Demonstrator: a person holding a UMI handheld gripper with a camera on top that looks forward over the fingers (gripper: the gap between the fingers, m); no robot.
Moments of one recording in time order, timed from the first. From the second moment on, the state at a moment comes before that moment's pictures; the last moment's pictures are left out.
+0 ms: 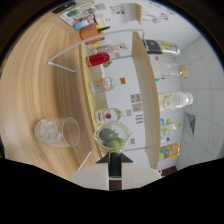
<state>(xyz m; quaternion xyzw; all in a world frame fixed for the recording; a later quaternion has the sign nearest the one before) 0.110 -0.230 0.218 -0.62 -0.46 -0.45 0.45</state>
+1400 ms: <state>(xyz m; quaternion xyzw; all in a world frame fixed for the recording) 0.203 -0.260 0.203 -0.83 -0.06 -0.11 0.54</state>
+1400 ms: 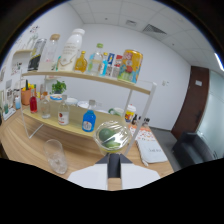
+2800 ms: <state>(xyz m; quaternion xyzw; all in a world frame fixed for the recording) 0.166 -0.295 0.190 -0.84 0.01 0.00 0.55</state>
